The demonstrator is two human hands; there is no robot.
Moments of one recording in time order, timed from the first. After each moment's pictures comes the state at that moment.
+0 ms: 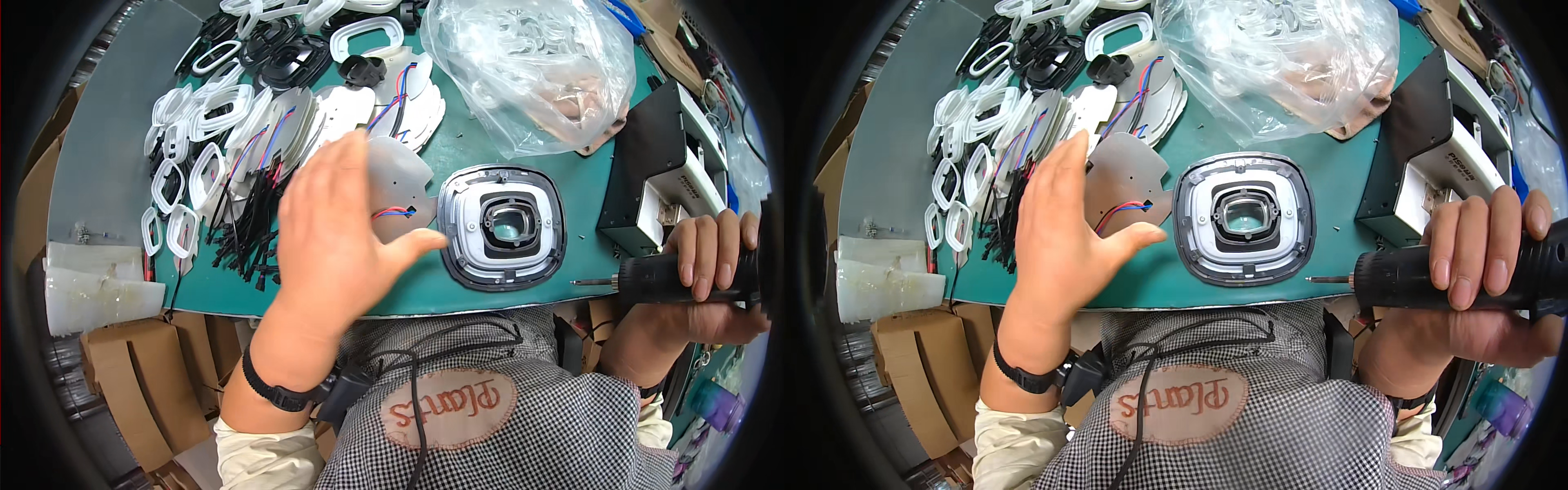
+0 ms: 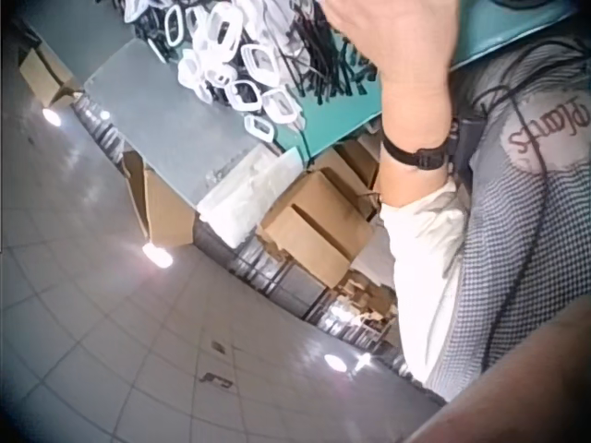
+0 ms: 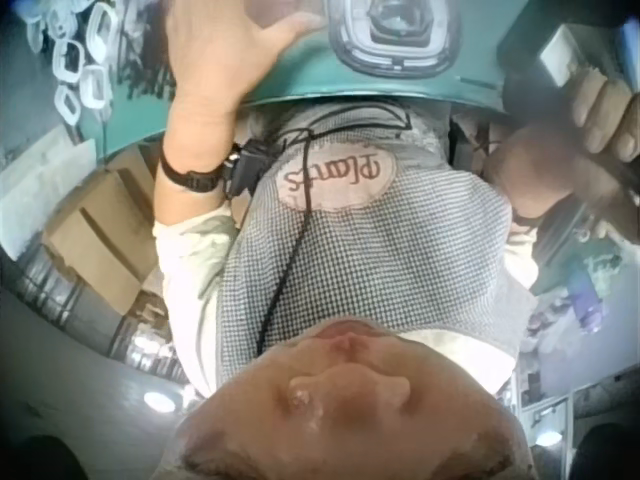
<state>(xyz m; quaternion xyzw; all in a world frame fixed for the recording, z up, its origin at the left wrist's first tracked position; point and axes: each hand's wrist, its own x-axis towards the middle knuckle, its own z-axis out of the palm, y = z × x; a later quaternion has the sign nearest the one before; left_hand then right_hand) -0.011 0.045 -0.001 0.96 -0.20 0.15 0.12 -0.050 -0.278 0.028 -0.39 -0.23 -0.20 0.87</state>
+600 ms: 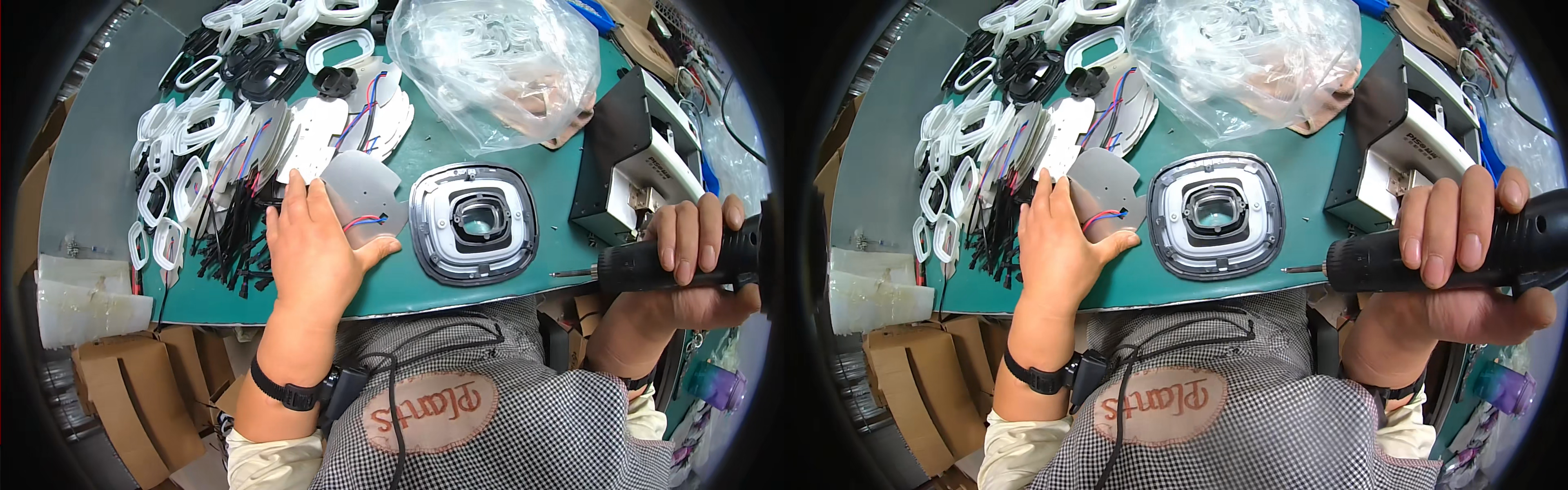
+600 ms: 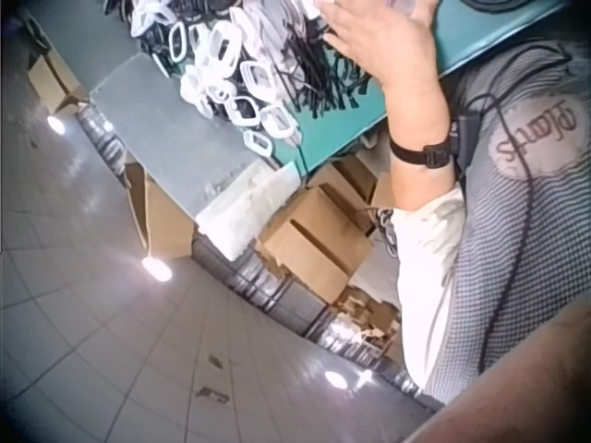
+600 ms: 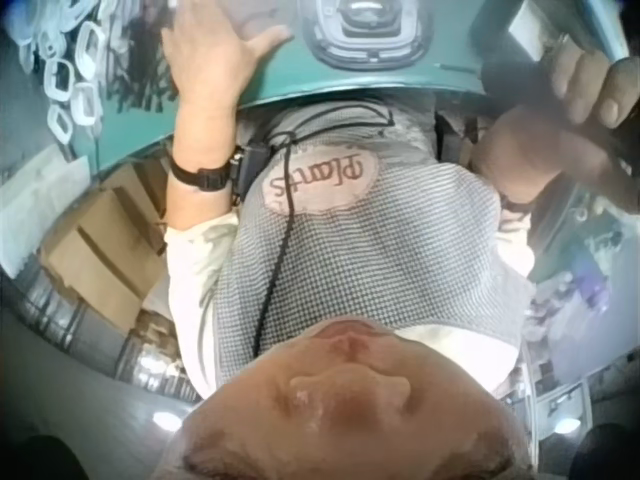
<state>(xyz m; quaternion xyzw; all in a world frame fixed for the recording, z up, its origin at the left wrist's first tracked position) -0.023 0.047 -0.034 0.99 -0.07 0.08 0.03 -0.058 -0.277 0.029 -0.39 -0.22 -0.22 0.87</state>
